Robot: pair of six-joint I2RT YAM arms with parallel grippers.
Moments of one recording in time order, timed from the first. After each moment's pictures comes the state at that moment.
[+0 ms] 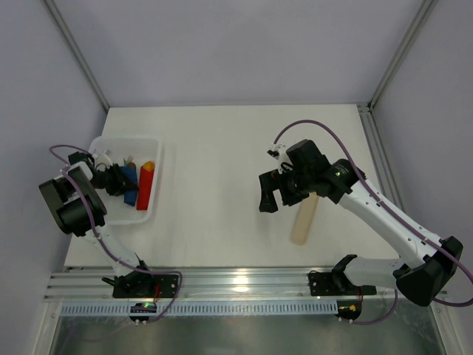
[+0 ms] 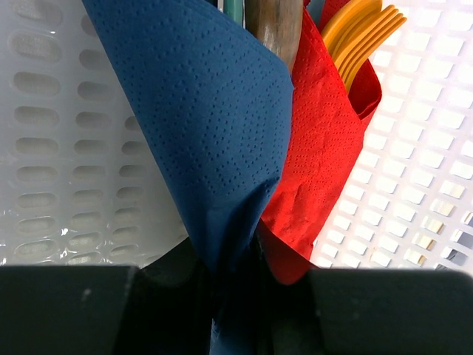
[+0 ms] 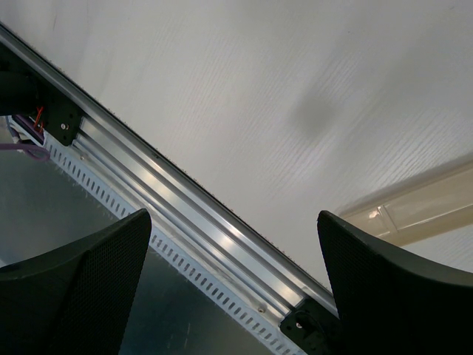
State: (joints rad) left arm 0.56 1.92 1.17 -0.60 0.68 0.08; right arm 0.67 1.21 1.23 -0.94 -0.26 0.29
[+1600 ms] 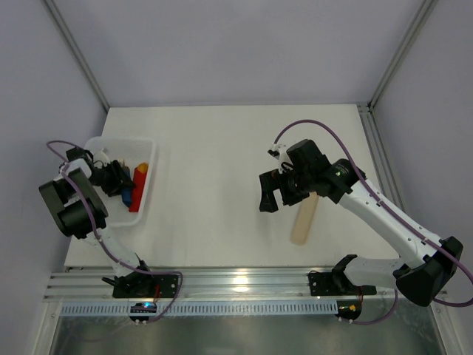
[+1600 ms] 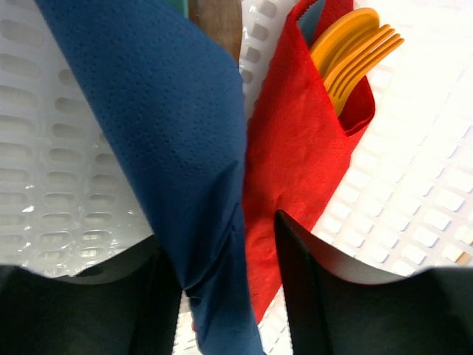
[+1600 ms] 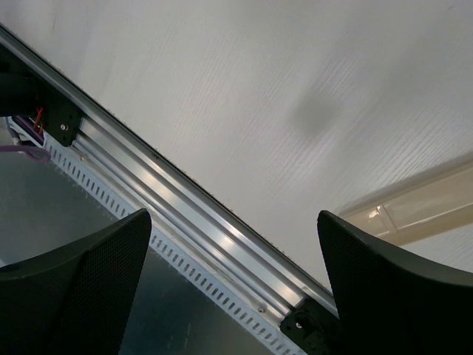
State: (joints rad) left arm 0.55 1.88 1.21 -0.64 0.56 0.05; right arm 0.66 1.21 1.23 -0.94 -0.26 0.29
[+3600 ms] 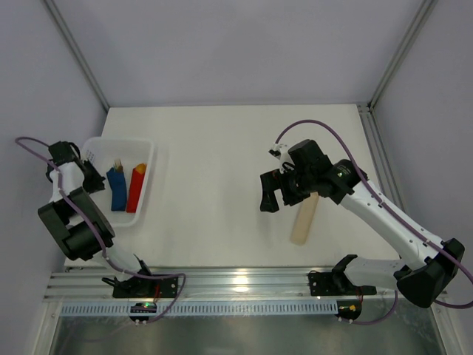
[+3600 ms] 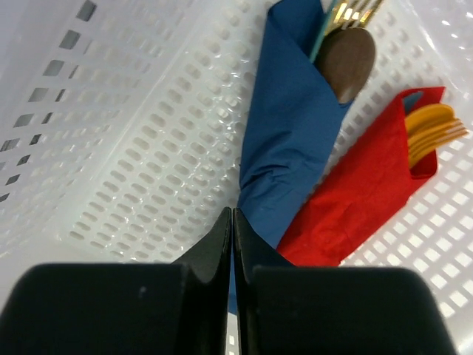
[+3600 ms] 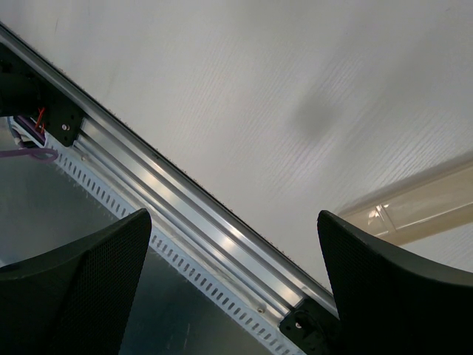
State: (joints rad) left arm 0.59 1.63 1.18 -0.62 0.15 -0.11; right arm 0.66 1.20 1.22 -0.94 -0.26 0.28
